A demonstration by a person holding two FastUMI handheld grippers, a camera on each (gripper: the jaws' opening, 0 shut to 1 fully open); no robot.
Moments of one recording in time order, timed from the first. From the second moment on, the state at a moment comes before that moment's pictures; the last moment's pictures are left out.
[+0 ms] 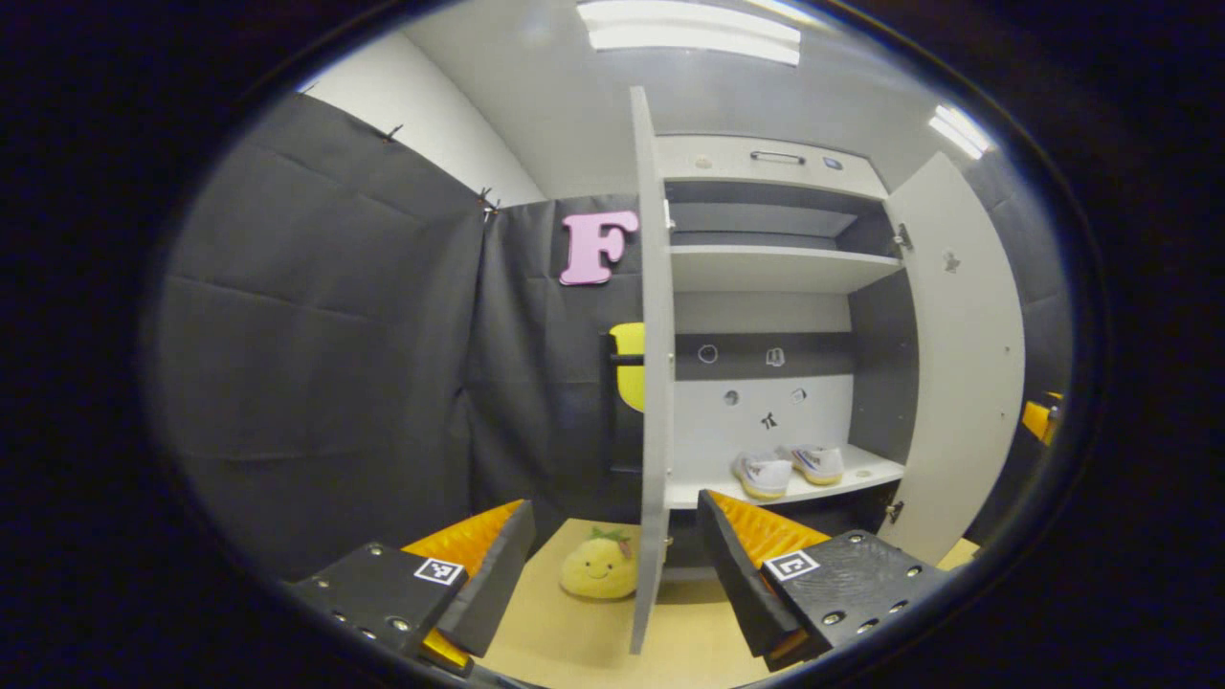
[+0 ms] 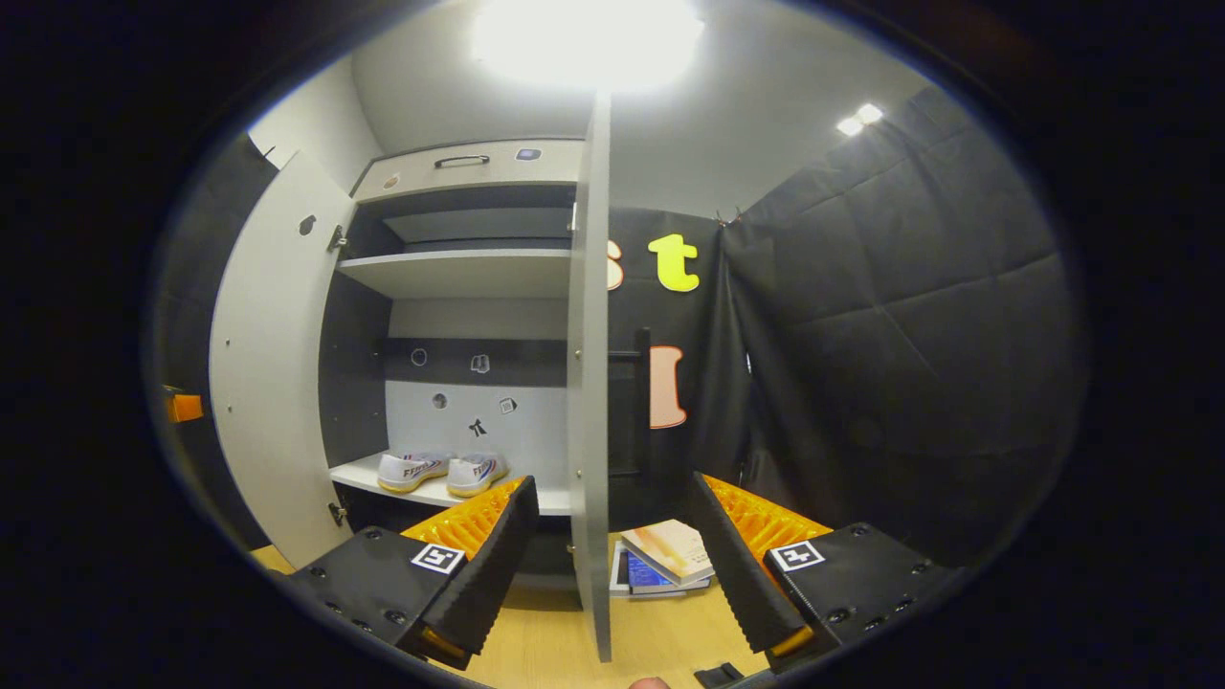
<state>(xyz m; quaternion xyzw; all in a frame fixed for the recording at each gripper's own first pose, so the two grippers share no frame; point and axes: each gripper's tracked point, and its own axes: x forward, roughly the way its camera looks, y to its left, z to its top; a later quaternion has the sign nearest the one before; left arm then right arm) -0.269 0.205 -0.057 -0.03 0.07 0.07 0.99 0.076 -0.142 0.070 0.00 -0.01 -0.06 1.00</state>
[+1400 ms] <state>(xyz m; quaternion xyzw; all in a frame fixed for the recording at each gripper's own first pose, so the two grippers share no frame) -0.282 0.259 -0.074 -0.03 0.08 0.11 0.99 0.143 -0.213 0.062 -0.01 0.03 -0.19 0.98</state>
